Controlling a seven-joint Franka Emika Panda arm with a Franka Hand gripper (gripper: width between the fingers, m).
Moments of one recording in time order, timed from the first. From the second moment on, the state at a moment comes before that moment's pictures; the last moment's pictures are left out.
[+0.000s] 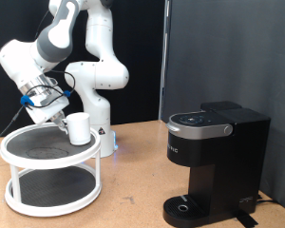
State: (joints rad) arm -0.40 -0.53 -0.52 -2.80 0.42 2.09 1.77
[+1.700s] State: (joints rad) arm -0.31 -0.58 -0.25 -2.77 0.70 2.18 2.08
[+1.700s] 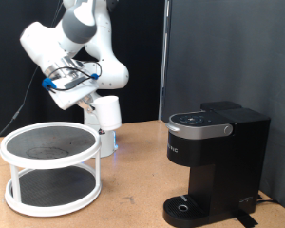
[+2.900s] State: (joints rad) arm -0.19 -0.32 -0.05 -2.72 0.71 2.50 2.26
